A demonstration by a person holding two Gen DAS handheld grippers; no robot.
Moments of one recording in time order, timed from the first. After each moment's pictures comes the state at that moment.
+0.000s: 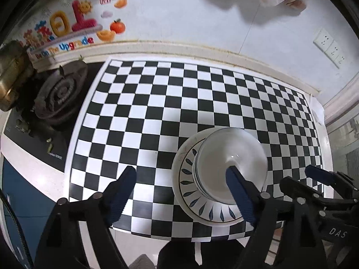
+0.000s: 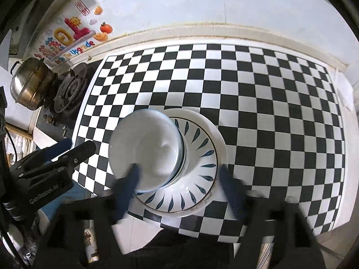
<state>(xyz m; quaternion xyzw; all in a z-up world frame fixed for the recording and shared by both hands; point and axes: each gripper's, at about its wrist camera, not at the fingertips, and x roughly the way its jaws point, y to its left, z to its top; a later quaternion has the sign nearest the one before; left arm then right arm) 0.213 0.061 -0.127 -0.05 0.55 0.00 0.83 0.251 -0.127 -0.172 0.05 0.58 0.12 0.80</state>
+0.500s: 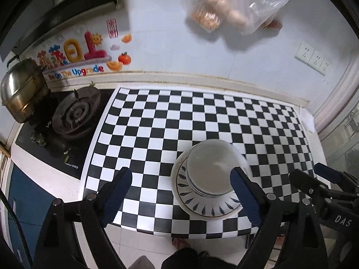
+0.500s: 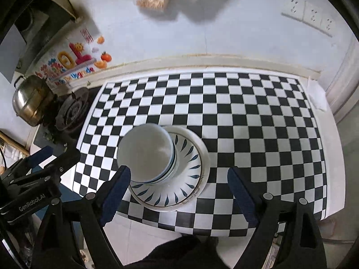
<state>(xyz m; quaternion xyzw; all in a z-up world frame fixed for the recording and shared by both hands) 0.158 0.040 -0.059 -0.03 0.47 0.01 0.88 0.190 -0.154 -0.109 0.06 0.50 0.08 0.86</state>
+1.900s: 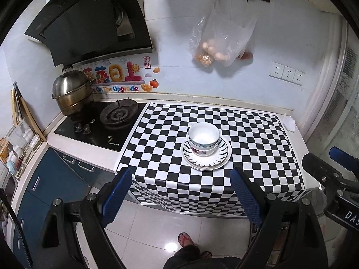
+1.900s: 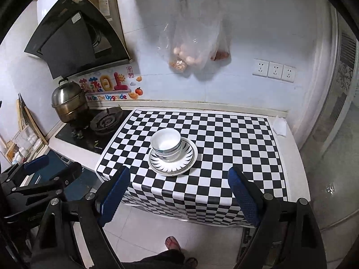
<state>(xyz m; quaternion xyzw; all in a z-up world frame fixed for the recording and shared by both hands) -0.108 -0.008 0.048 -0.02 0.38 0.07 0.92 -0.113 -0.193 0.035 0.00 0.35 0.10 0.93</state>
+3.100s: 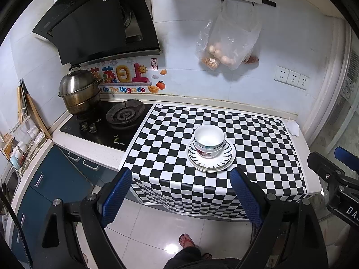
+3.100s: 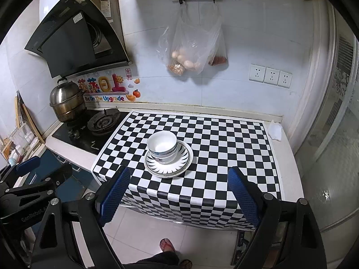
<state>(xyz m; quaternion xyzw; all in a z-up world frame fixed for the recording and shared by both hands) -0.117 -0.001 0.052 -0.02 0.37 0.09 0.92 -0.109 -0.206 0.038 0.00 0.34 0.10 0.93</state>
